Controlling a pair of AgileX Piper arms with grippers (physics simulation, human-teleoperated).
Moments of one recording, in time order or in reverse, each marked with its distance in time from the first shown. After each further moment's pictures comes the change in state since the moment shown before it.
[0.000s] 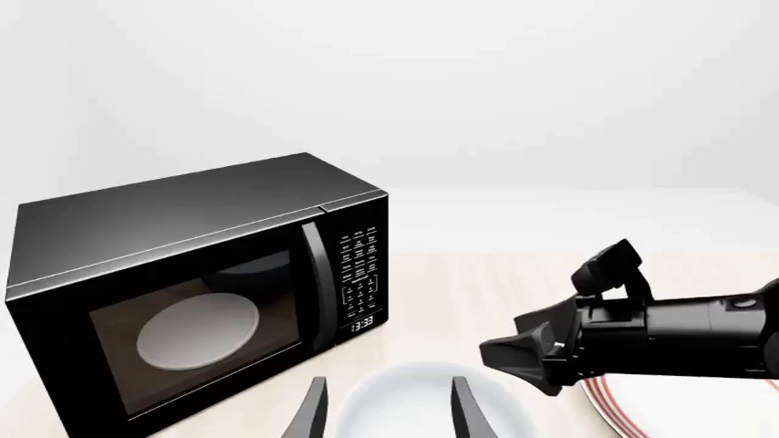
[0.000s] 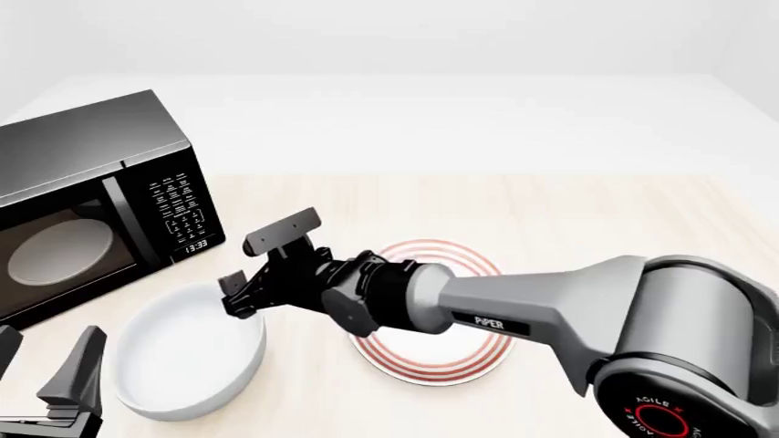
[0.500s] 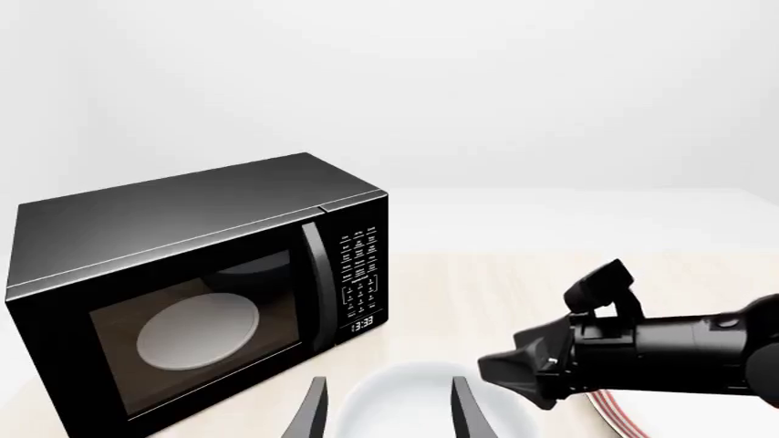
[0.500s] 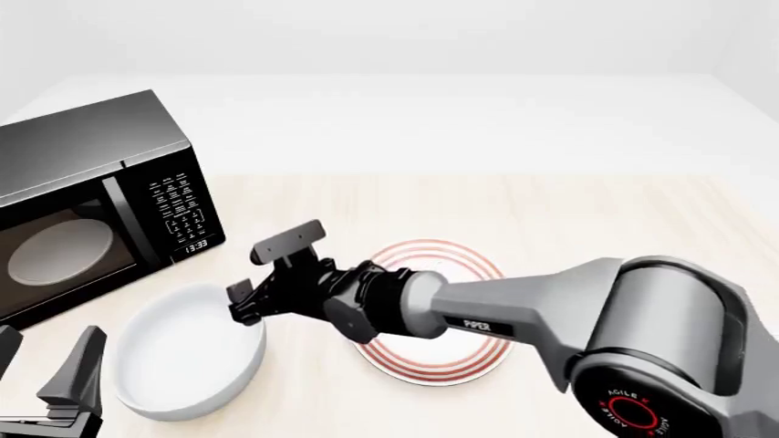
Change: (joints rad) left arm 0.000 0.000 0.000 0.000 0.000; right arm -0.009 0.045 0.008 -0.028 0.032
